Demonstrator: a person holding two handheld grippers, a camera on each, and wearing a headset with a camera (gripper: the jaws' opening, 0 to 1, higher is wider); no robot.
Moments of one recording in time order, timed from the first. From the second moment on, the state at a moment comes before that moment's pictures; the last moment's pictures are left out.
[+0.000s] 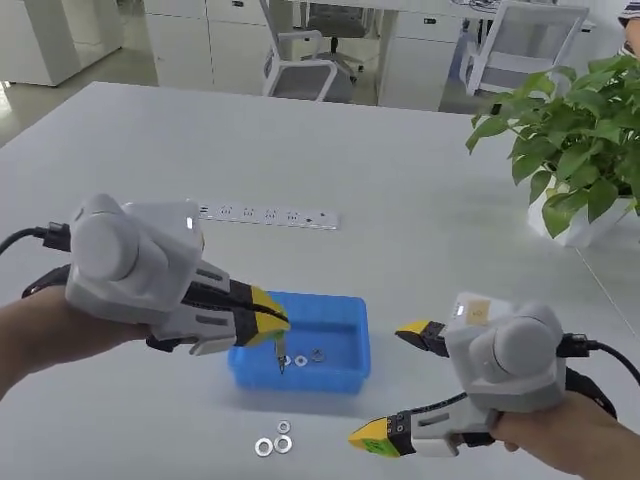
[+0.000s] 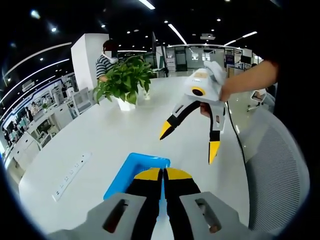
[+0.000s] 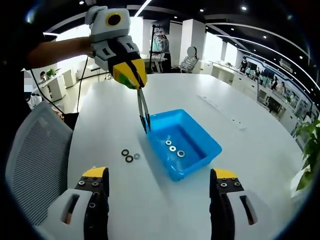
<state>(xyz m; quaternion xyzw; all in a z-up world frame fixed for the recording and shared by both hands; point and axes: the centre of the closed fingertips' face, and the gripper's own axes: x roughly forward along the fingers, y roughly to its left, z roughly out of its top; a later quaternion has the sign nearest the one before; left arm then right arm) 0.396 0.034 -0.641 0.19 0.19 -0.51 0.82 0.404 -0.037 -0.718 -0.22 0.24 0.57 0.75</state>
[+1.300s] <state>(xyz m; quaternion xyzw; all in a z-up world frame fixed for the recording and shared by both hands) 0.355 0.010 -0.676 0.17 0.21 -0.54 0.80 0.377 -0.054 -0.726 -0.20 0.24 0.56 0.77</state>
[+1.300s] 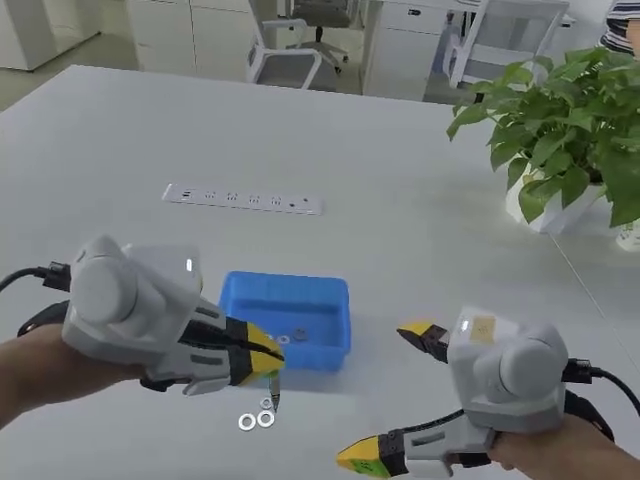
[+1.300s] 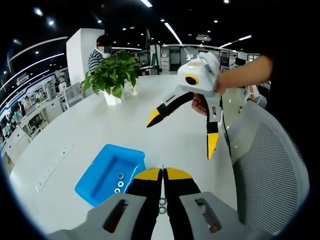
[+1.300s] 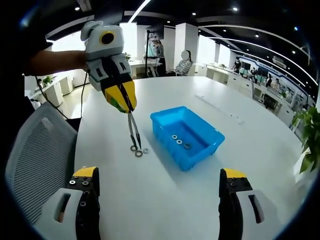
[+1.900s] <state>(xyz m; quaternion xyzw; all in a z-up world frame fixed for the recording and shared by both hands) 0.351 0.015 -0.695 0.17 0.23 -0.53 0.80 0.371 -0.056 -0.735 -0.19 0.25 0.56 0.77</state>
